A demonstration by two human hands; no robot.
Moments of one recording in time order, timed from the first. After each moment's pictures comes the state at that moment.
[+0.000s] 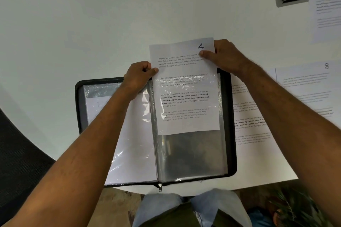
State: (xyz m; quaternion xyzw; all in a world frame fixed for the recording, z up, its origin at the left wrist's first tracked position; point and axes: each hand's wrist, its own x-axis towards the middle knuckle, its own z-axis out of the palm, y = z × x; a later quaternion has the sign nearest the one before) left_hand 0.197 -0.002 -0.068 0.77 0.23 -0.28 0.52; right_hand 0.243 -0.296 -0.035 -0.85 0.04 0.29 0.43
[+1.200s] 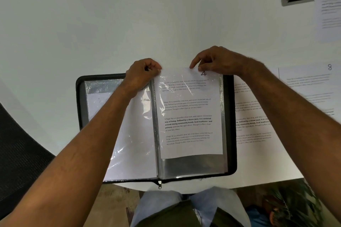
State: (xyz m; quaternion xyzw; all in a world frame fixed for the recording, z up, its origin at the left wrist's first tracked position) left_hand 0.192 0.011 -0.079 0.81 0.14 -0.27 0.49; right_hand 0.246 -0.286 -0.035 -0.84 -0.14 0.41 0.33
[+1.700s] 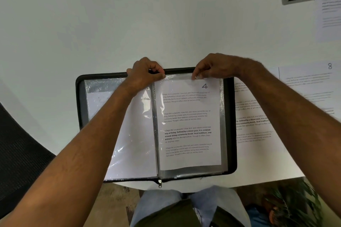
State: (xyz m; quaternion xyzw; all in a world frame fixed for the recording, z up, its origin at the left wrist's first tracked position) left_hand 0.193 0.009 -0.086 0.86 0.04 -0.28 0.41; right_hand 0.241 -0.283 -0.044 -0.80 -0.15 0.50 0.30
